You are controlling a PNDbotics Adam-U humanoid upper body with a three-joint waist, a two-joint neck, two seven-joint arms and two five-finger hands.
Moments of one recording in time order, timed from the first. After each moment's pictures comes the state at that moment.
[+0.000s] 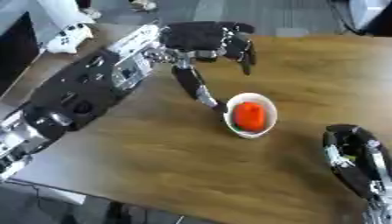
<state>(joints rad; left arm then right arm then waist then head) -0.79 0.60 -0.50 -1.43 -0.49 -0.56 -0.20 -0.22 -0.16 0.06 -1.47 0.16 -0.30 0.23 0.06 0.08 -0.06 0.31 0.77</state>
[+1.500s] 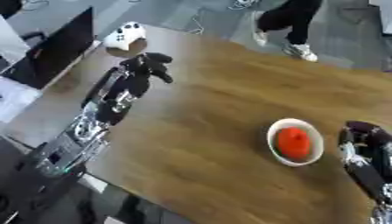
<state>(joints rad) -0.16 0.37 -0.16 -1.74 0.22 -0.24 0.19 -0.24 -0.11 0.00 -1.52 0.15 -0.27 0.14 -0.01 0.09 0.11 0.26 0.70</state>
